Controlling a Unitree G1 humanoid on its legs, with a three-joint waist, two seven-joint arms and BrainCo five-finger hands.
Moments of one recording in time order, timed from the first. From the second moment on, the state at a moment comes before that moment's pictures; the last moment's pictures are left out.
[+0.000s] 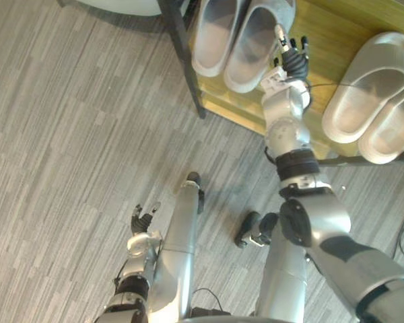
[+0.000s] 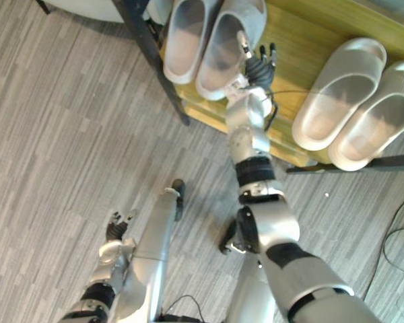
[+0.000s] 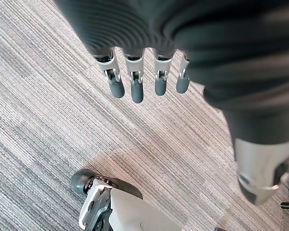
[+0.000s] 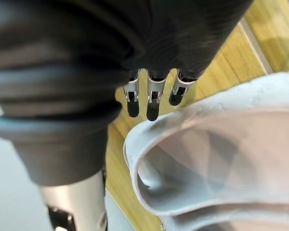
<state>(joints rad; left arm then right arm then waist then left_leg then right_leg) -0.22 0.02 0.18 0.80 -0.20 -0.12 0.28 -1.17 -0.11 -0.16 0.71 0.71 -0.14 -0.47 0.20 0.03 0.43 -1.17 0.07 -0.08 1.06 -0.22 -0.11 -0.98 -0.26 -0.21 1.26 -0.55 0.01</state>
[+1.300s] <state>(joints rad) 0.04 0.11 -0.11 0.92 0.02 -0.08 0.11 0.11 -0.15 -0.09 0.87 -0.19 -0.05 -0.12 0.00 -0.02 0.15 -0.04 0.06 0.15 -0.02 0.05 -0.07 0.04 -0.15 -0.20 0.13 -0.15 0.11</state>
